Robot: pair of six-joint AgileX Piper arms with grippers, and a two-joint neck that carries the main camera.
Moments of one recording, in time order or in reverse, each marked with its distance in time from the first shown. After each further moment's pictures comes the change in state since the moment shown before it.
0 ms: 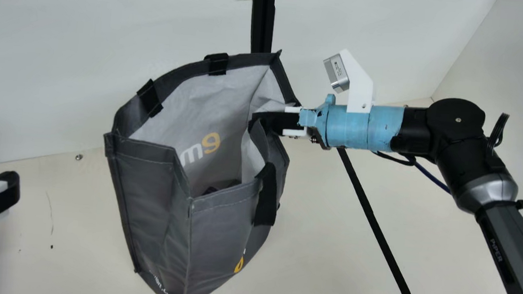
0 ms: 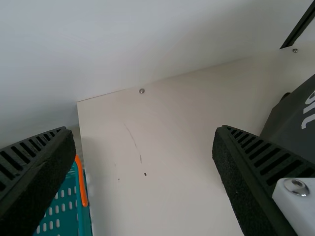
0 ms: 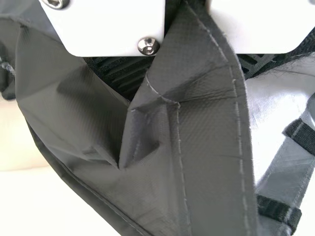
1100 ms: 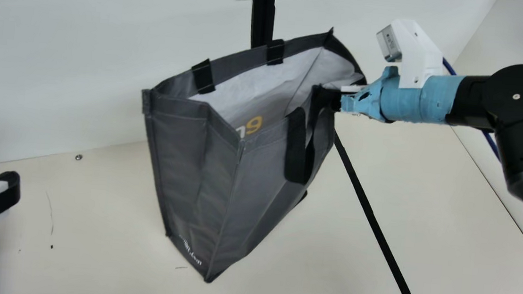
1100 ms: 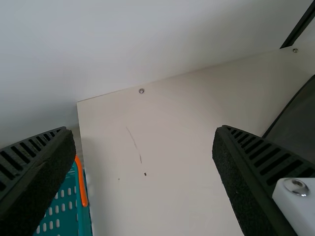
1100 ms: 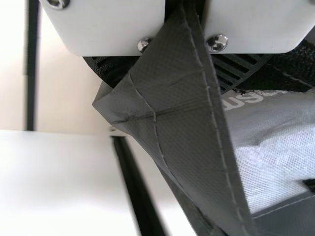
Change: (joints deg) left arm 0.0 0.0 0.0 0.0 0.0 0.0; right arm -8.5 0.7 -16.4 -26.6 -3.4 3.3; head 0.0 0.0
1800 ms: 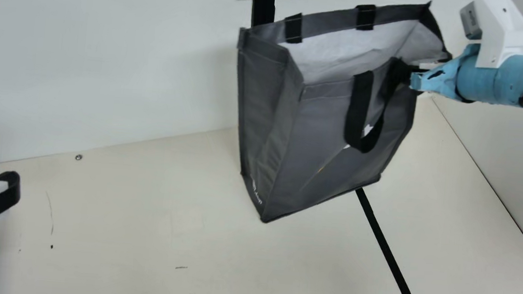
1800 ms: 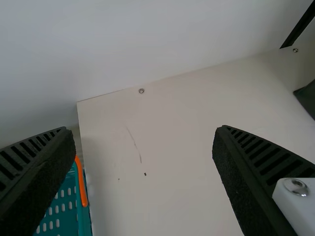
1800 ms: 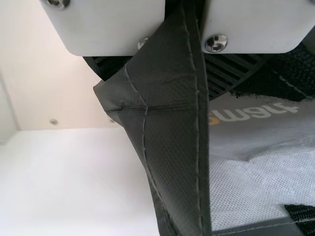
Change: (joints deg) left arm 0.0 0.0 0.0 0.0 0.0 0.0; right arm -11.3 2.4 -9.9 -12.2 -0.5 1.4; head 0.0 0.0
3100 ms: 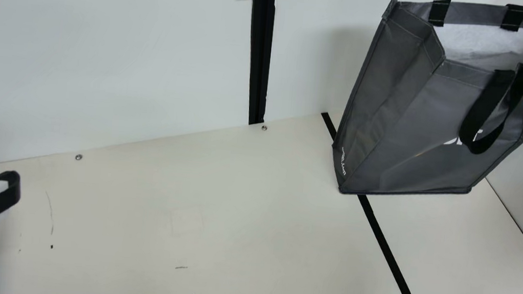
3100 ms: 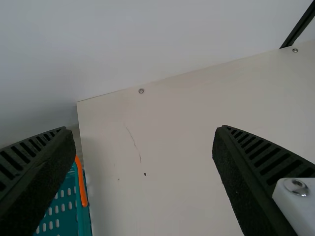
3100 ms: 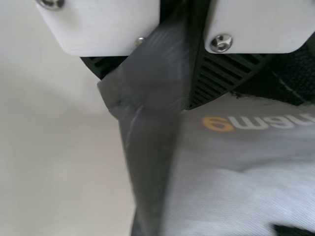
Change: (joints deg) left arm 0.0 0.0 0.0 0.0 0.0 0.0; right arm -19.8 5.7 -7.6 -4.6 -1.5 -4.1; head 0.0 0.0
